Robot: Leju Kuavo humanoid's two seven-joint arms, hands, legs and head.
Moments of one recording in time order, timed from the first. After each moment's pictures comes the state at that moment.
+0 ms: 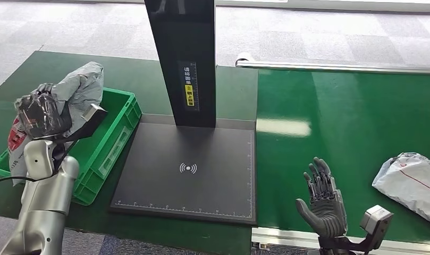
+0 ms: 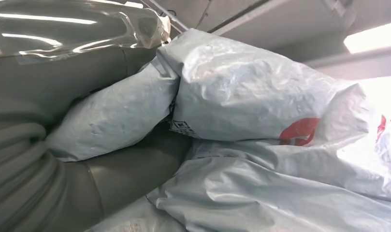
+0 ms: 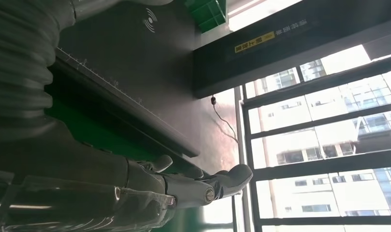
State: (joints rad) left arm -0.57 0.13 0.25 -1.00 -1.34 0.66 -0.09; right arm 0.15 0.12 -0.14 -1.54 -0.21 0.33 -0.29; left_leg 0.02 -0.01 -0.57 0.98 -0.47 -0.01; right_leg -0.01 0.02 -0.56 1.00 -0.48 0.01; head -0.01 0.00
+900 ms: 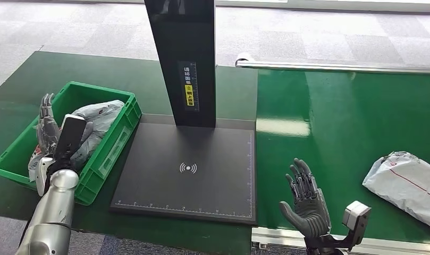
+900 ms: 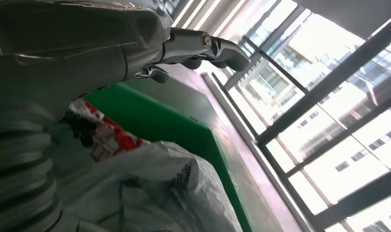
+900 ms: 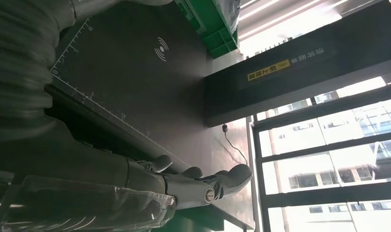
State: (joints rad) left arm -0.46 0.06 0.32 -1.02 -0.62 0.29 -0.33; right arm 0.15 0.13 -0.06 -1.51 -0.20 0.35 -0.27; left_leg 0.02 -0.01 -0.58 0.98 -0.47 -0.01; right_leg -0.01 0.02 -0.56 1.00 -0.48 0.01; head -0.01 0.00
